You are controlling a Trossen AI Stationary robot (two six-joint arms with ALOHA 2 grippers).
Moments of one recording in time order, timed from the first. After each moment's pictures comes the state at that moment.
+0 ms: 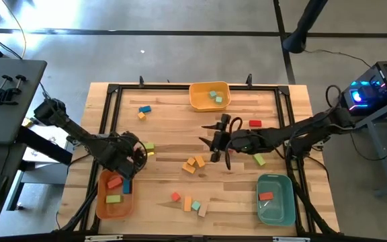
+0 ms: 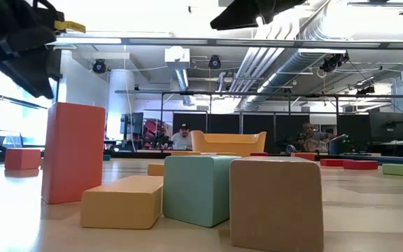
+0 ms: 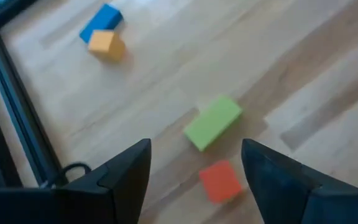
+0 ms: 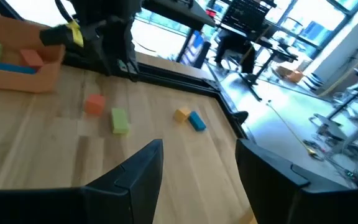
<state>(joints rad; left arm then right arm) -0.58 1.24 0.83 -1.28 -0.63 -1.50 0.21 1.44 0.96 0.17 0.55 -0.26</state>
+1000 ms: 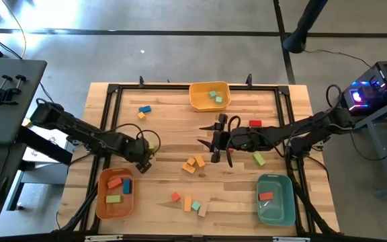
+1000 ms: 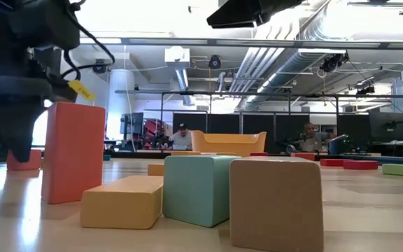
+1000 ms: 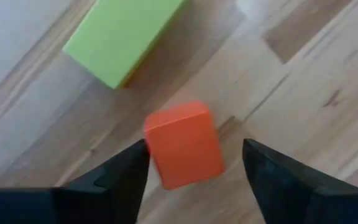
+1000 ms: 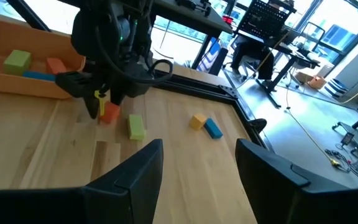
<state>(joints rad) -0.27 1.24 0.53 -0.70 -0.09 -1.04 0.18 1.44 0.96 0.18 0.45 -0.26</state>
